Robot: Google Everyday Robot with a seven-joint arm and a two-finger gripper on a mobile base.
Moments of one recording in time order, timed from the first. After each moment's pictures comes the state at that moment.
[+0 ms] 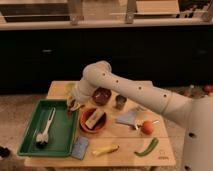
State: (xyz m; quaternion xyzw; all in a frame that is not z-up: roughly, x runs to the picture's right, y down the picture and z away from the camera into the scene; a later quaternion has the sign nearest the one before) arm -0.168 0.082 0.714 -0.19 -0.41 -0.31 0.84
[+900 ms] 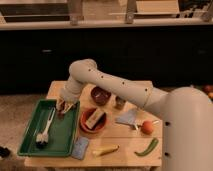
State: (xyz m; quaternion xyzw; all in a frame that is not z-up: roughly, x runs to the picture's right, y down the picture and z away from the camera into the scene) arm -0.219 0.101 0.711 -0.21 -0.45 -0.40 0.77
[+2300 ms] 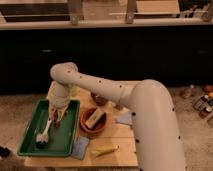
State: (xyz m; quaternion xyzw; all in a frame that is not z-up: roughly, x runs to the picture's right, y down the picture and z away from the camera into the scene) arm -0.256 0.150 0.732 -0.29 -0.46 -0.50 0.67
